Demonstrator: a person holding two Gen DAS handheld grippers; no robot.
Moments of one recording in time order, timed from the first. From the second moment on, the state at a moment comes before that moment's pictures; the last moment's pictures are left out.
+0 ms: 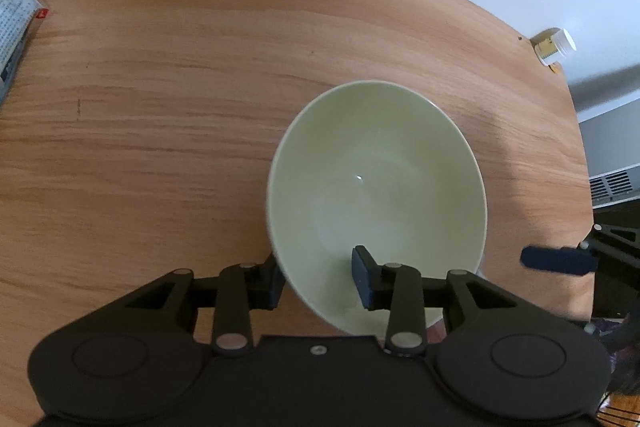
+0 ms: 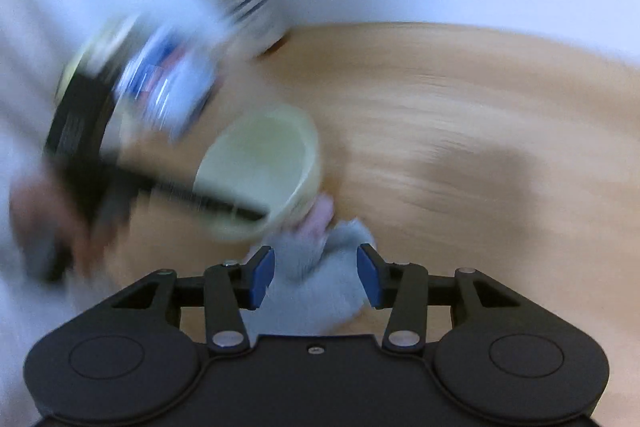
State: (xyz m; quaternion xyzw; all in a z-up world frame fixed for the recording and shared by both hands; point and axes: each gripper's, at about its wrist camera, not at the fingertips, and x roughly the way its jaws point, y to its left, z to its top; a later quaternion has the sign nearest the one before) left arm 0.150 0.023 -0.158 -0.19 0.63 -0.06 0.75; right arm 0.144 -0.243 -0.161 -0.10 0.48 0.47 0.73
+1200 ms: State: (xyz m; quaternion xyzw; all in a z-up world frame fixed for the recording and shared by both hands) left arm 0.152 0.007 -0.154 -0.16 0.63 -0.05 0.76; right arm 0.123 -0.189 -0.183 -0.29 0.45 0.51 0.68
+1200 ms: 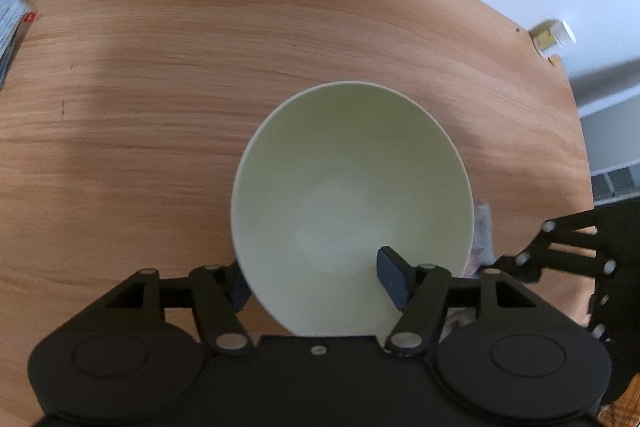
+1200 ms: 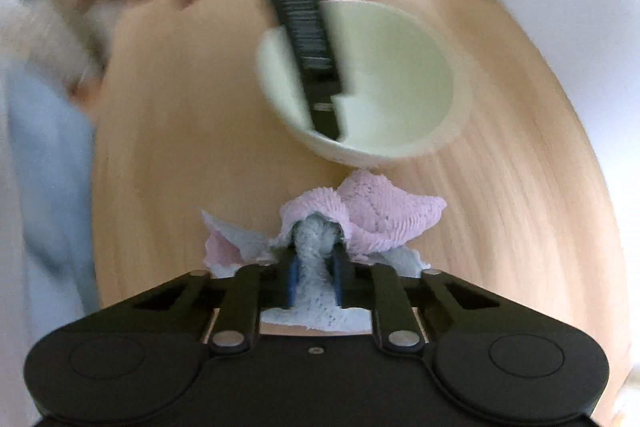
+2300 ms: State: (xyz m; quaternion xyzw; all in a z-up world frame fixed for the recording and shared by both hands) left arm 0.173 0.044 -0.154 -0.03 0.59 -0.24 0.77; right arm 0.115 -0.213 -0.266 0.58 0.46 0.08 0.67
